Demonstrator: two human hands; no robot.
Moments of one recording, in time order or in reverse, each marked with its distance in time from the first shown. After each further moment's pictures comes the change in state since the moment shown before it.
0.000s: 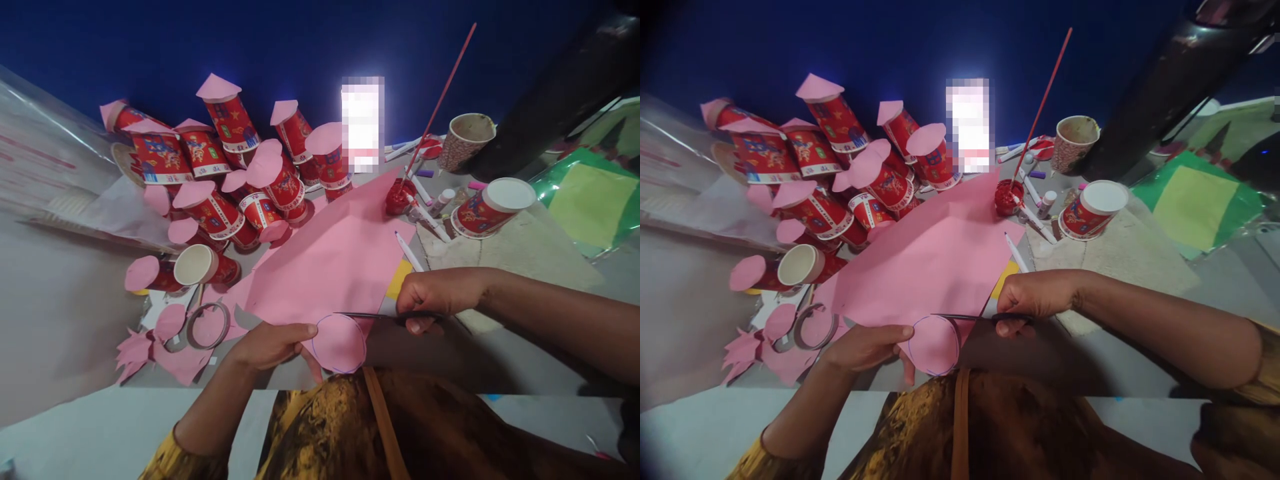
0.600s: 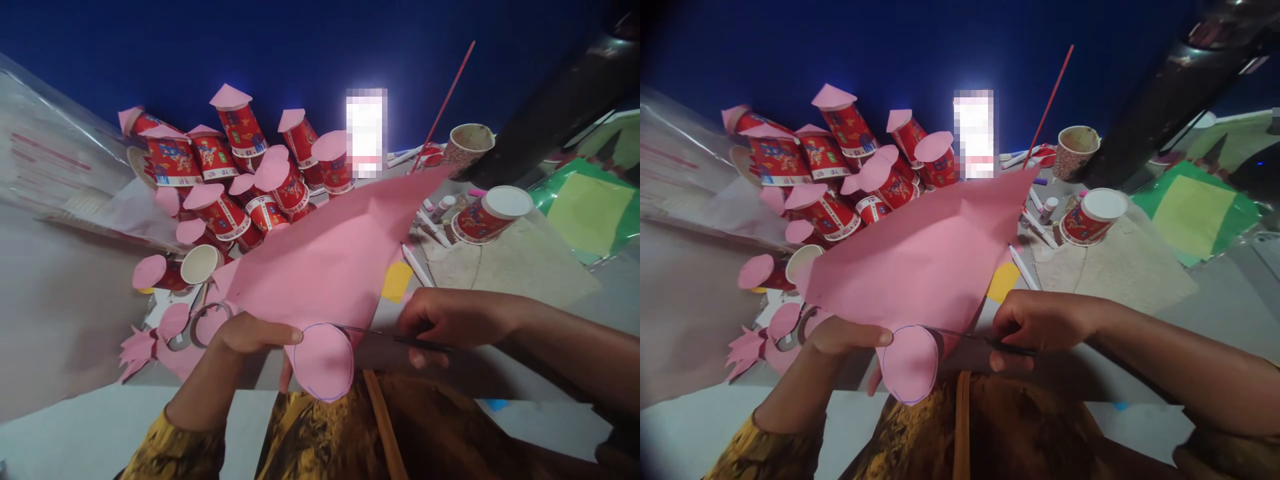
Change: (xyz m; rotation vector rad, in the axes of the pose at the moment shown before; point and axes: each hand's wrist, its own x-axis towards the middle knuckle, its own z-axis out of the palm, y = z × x) left_hand -0.022 0.047 -0.008 0.276 -0.167 0.082; right_hand -0.018 -0.038 0.036 -0.021 0.143 -0.006
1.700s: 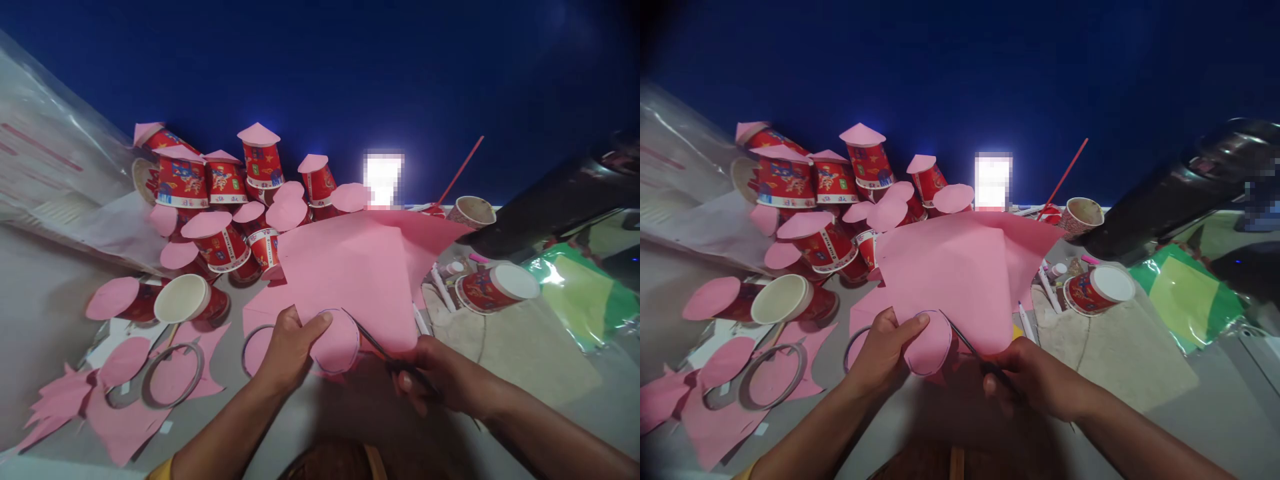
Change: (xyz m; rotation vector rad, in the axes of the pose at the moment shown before) left_hand 0.091 0.000 0.014 -0.455 1.015 0.420; right_hand 0.028 0.022 0.004 0.429 0.285 -0.145
